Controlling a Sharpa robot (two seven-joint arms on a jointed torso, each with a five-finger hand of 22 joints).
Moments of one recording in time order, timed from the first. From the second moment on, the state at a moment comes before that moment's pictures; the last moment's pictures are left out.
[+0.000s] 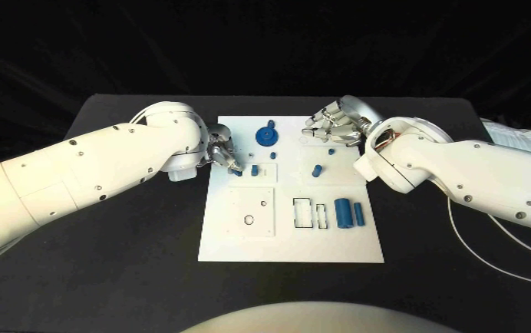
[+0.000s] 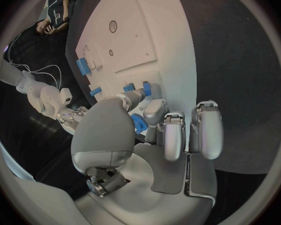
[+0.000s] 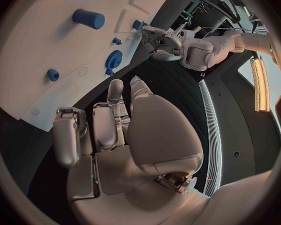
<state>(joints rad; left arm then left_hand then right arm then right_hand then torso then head) 1.28 -0.58 -0.01 1.36 -1.17 0.28 -0.58 1.13 -0.13 0.62 0.13 0.13 0.98 0.04 0.56 0.71 1.37 -0.05 1.14 1.06 1.47 -0.09 1.57 1.31 0.05 1.47 0.02 1.44 1.31 1.09 -0.94 0.10 1.66 -1.03 -0.46 -0.22 1.40 -0.06 -0.03 0.27 0.25 1.03 0.13 0.11 0.12 1.22 0.04 0.62 0.84 1.47 -0.04 1.27 1.16 0.04 1.44 0.08 1.46 1.31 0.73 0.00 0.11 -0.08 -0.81</state>
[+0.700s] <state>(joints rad) 1.27 -0.57 -0.01 1.36 -1.18 0.25 -0.61 1.09 -0.14 0.58 0.15 0.13 1.03 0.01 0.56 0.70 1.39 -0.06 1.16 1.08 1.47 -0.09 1.57 1.31 0.05 1.47 0.02 1.46 1.31 1.09 -0.94 0.10 1.66 -1.03 -0.46 -0.22 1.40 -0.06 -0.03 0.27 0.25 1.03 0.13 0.11 0.12 1.22 0.04 0.61 0.84 1.47 -0.04 1.27 1.16 0.04 1.44 0.08 1.45 1.31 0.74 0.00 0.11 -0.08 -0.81</state>
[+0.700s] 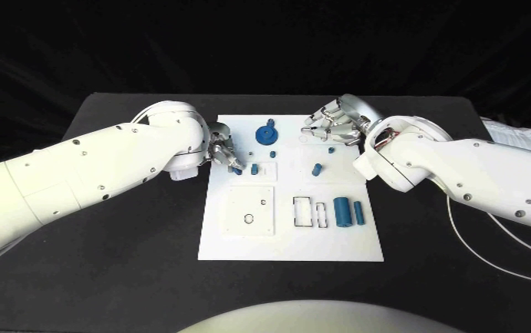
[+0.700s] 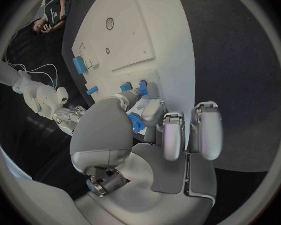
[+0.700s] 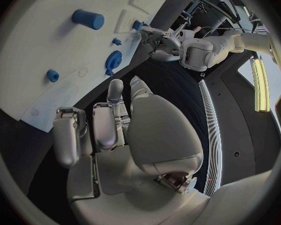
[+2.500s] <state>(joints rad) 1.27 -0.57 -0.01 1.40 -1.26 0.23 -0.61 1.15 -0.18 0.53 0.07 0.22 1.07 0.01 0.54 0.67 1.42 -0.06 1.18 1.11 1.47 -0.10 1.57 1.31 0.03 1.46 0.01 1.48 1.31 1.09 -0.94 0.10 1.65 -1.02 -0.45 -0.22 1.39 -0.05 -0.03 0.28 0.28 1.03 0.13 0.11 0.13 1.22 0.04 0.61 0.84 1.47 -0.04 1.27 1.16 0.04 1.44 0.08 1.45 1.31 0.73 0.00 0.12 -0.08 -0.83</state>
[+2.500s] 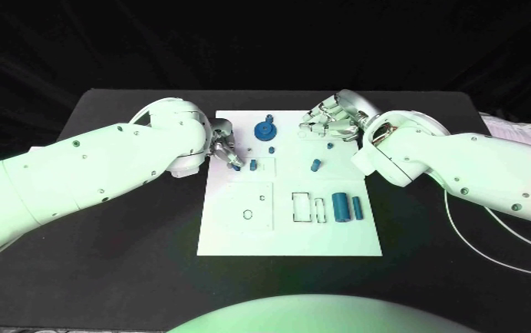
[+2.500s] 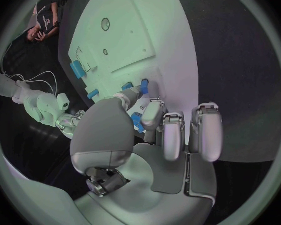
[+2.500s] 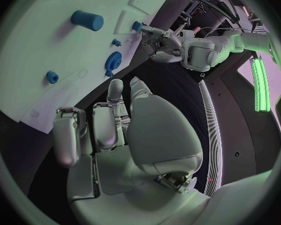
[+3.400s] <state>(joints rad) 1.27 -0.57 -0.01 1.38 -1.25 0.23 -0.62 1.03 -0.16 0.33 0.22 0.22 1.08 -0.01 0.55 0.68 1.42 -0.06 1.18 1.12 1.47 -0.10 1.57 1.31 0.03 1.46 0.01 1.49 1.31 1.09 -0.94 0.10 1.65 -1.02 -0.45 -0.22 1.39 -0.05 -0.03 0.28 0.28 1.02 0.13 0.11 0.13 1.22 0.04 0.61 0.84 1.47 -0.04 1.27 1.16 0.04 1.44 0.08 1.45 1.31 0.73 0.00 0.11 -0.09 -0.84</state>
